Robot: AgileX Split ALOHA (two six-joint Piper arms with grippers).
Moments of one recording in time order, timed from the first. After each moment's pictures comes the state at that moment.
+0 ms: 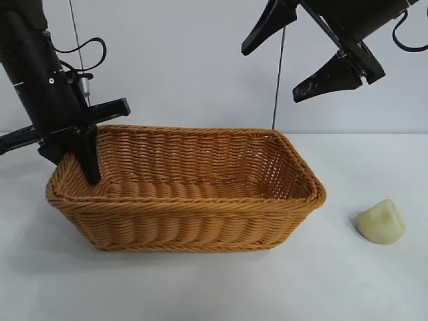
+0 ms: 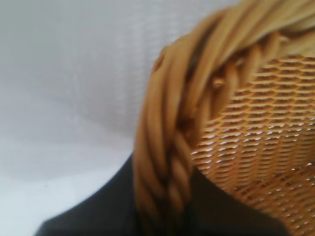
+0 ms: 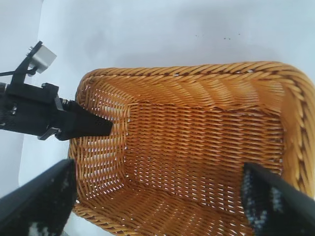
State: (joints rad) left arm -0.21 2.12 -1.54 -0.44 1.09 -0.13; right arm 0.17 1.70 -1.27 0.84 0.83 -0.24
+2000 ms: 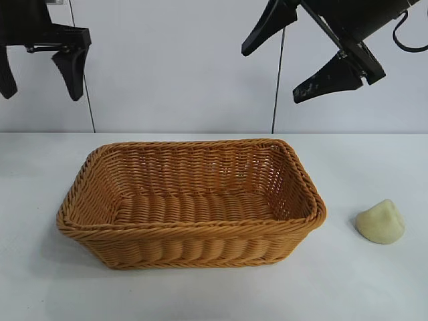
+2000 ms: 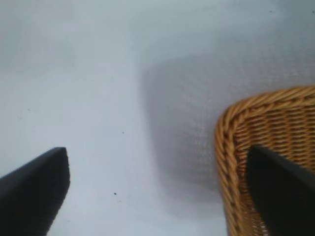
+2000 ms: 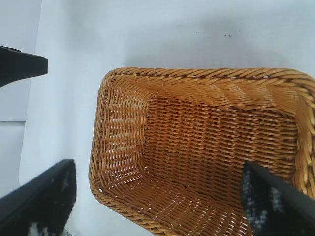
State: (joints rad) left arm -0.13 2.04 -1.84 -0.02 1.21 -0.08; right arm 0.17 1.70 -1.27 0.84 0.84 -0.24
